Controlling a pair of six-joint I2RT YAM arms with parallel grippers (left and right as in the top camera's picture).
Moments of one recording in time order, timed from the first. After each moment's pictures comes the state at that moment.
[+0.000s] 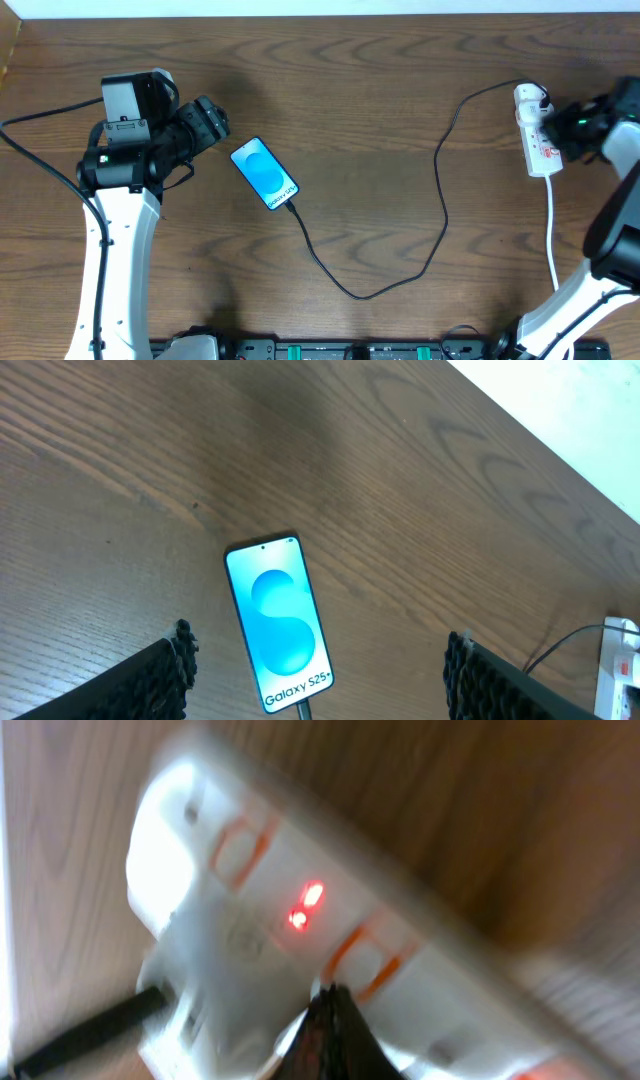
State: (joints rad) left arm 0.09 1.34 1.25 -0.79 0.23 -0.46; right arm -0.40 2.06 1.35 -0.44 -0.48 0.62
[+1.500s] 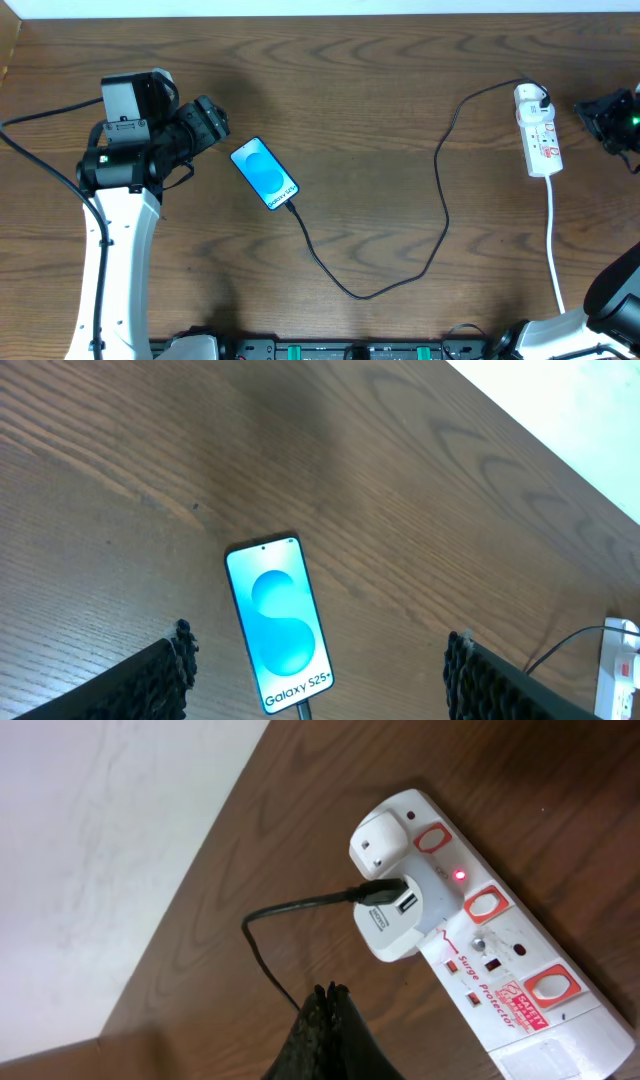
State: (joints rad) left arm 0.09 1.34 1.25 -0.79 0.23 -0.46; right arm -0.55 1.75 1.31 -0.47 -0.67 0.45
